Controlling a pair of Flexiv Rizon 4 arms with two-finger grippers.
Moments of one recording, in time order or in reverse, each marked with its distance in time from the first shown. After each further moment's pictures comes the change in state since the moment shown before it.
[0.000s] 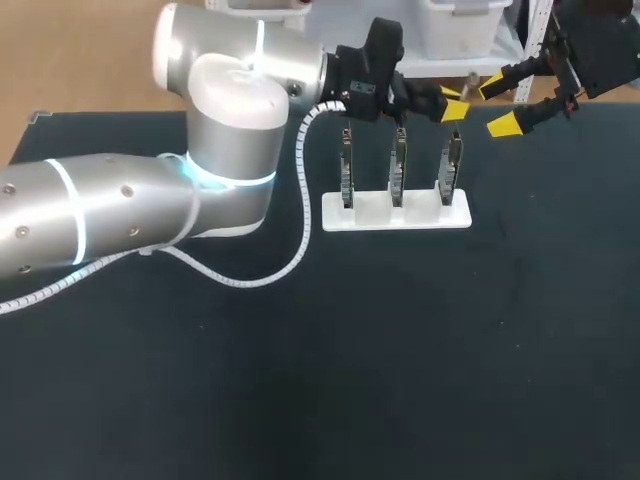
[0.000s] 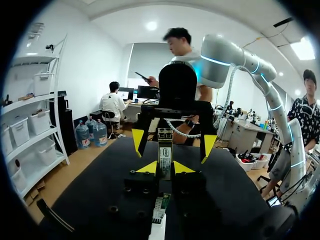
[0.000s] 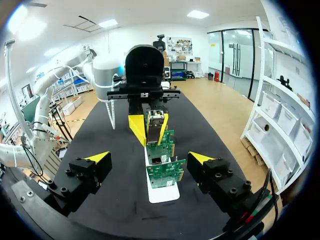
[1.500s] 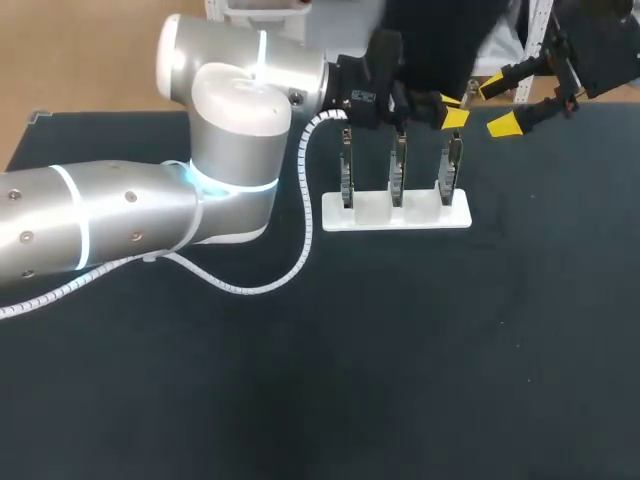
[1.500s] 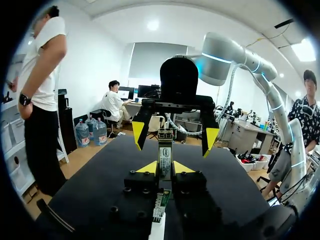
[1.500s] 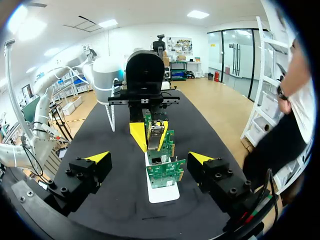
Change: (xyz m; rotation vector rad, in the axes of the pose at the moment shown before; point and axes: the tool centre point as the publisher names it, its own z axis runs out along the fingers) left arm 0.011 0.001 0.003 -0.001 0.001 -0.012; right arm 0.000 0.000 0.000 0.000 0.000 0.000
